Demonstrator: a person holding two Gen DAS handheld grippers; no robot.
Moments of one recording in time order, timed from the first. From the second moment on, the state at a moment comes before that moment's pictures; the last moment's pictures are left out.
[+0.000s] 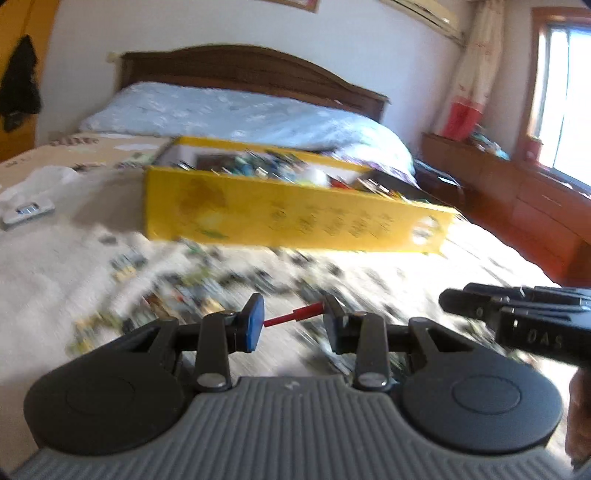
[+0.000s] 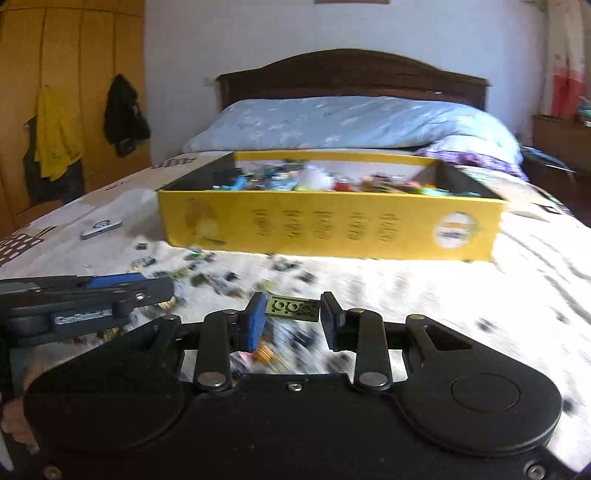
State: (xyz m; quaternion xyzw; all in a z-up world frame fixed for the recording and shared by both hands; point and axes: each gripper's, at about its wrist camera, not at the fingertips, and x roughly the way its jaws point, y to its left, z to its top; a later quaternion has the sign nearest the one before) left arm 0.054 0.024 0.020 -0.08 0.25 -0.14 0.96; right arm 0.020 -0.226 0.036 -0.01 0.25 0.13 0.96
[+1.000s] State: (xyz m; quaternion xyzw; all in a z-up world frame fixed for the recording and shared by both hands) left arm -0.053 -0.073 -0.026 -0.02 0.27 -0.19 0.94; right arm -0.123 -0.329 -0.044 -0.01 0.23 -0.02 0.97
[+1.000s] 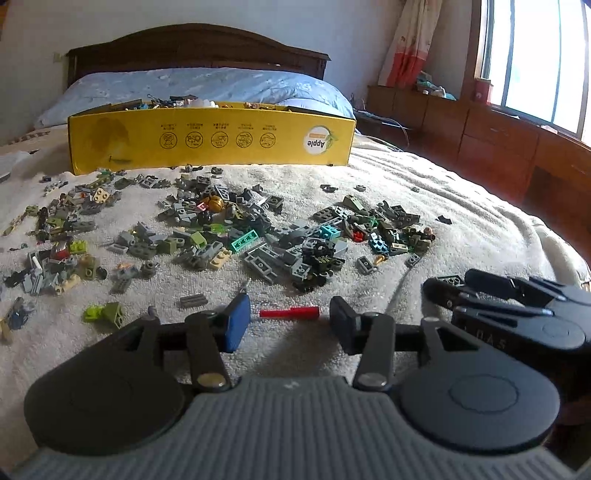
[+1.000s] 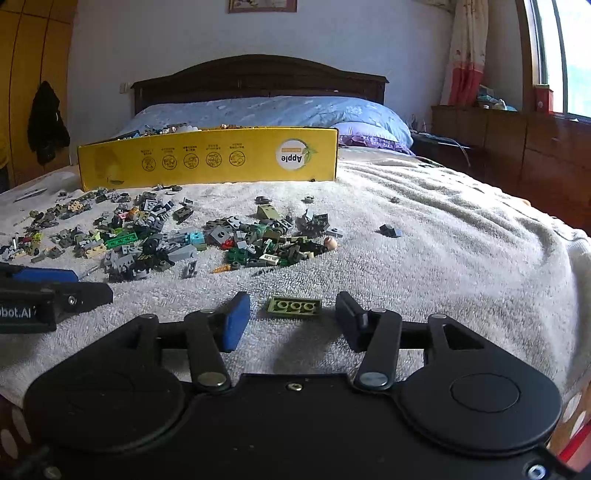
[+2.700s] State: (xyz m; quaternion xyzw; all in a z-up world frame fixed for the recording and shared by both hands) left arm -0.036 -0.078 -0.009 0.02 0.26 -0.18 0.95; right arm -0.139 -0.338 -0.045 0.07 0.16 -0.02 0.98
